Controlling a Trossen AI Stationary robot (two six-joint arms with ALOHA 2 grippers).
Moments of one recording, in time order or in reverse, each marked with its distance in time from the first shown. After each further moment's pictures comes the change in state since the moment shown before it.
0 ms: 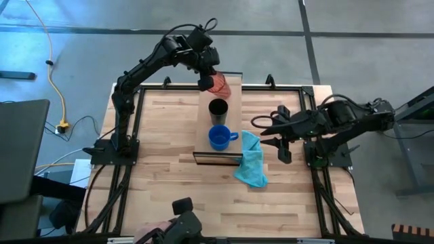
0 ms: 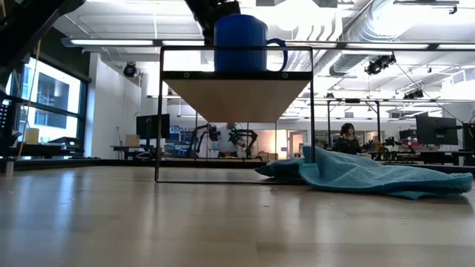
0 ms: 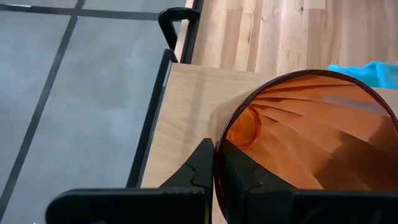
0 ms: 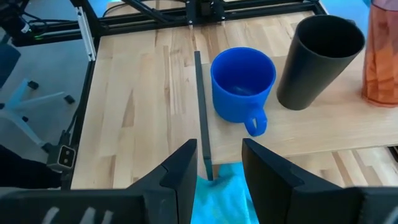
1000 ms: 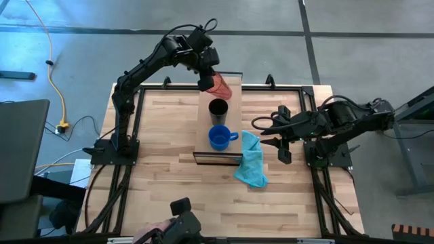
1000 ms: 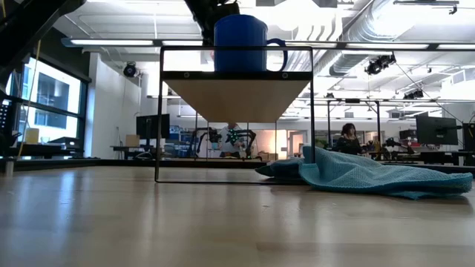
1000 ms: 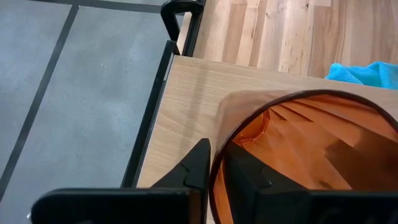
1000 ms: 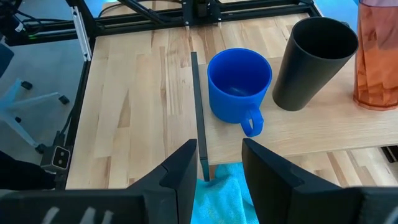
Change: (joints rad) left arm 0.000 0.000 0.000 -0.015 -0.014 -0.033; right arm 0.014 0.000 0.000 -0.003 0.027 -0.001
